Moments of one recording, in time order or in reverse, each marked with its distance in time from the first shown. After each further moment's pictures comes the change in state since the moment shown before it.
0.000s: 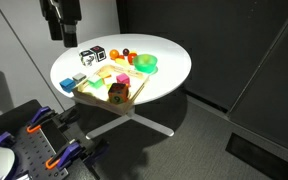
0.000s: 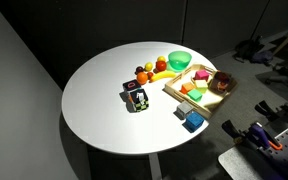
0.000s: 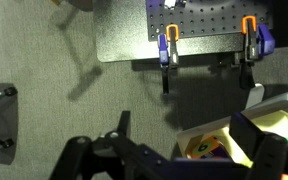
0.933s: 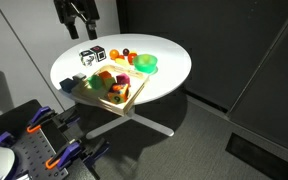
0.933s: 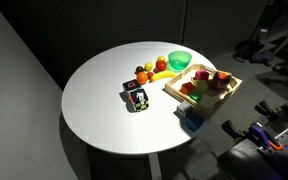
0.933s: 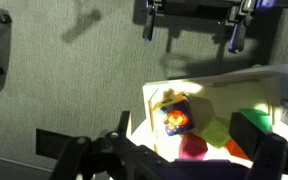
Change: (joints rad) arm 0.141 0.111 0.122 -0.027 0.019 0.290 0.048
